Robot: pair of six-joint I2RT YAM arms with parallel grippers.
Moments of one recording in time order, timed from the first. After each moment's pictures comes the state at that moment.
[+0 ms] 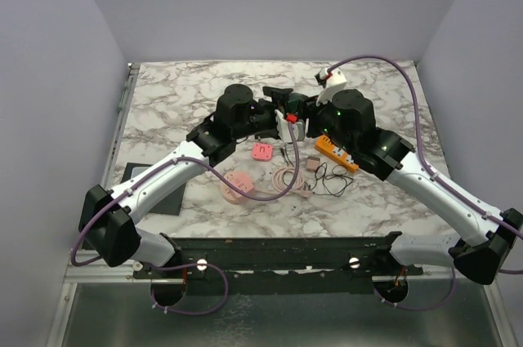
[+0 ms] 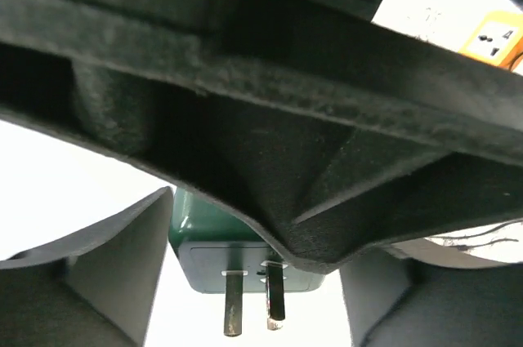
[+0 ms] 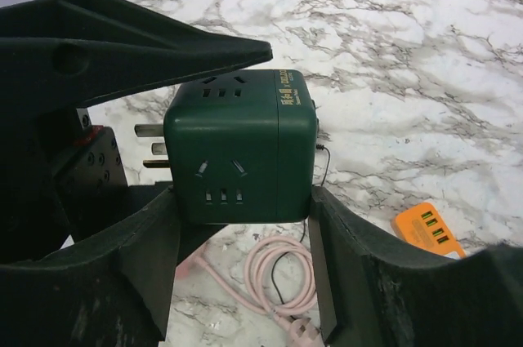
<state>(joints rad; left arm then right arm) -0.74 1.40 1.20 0.02 0.39 0.99 0.78 1.21 1.24 -0.34 0.23 0.25</state>
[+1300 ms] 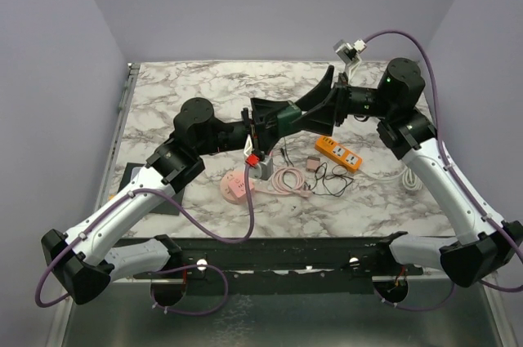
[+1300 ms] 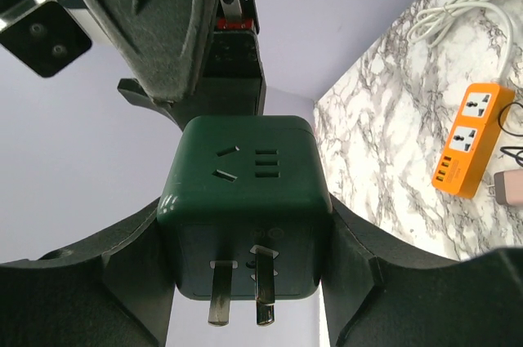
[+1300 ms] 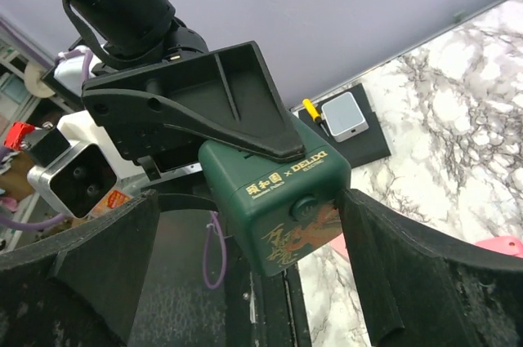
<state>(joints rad) -0.74 1.10 1.11 -0.01 0.66 1.18 0.44 1.22 1.32 -0.06 -1.01 0.53</state>
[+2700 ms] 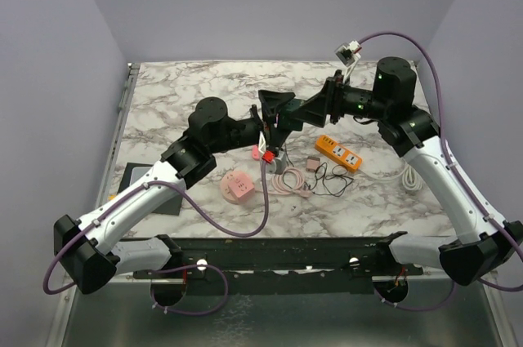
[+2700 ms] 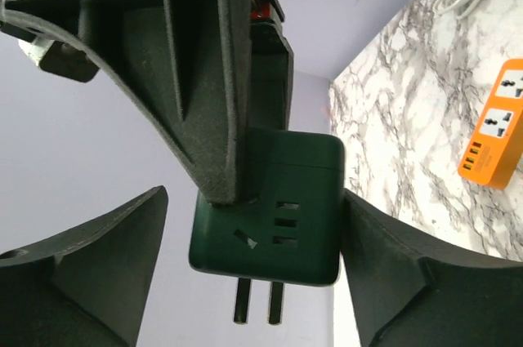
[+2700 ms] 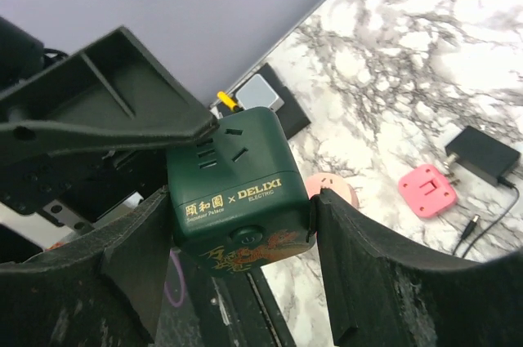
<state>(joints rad) -0.76 1.17 1.10 0.09 0.56 1.21 0.43 1.24 1.36 -0.31 -0.75 0.41</state>
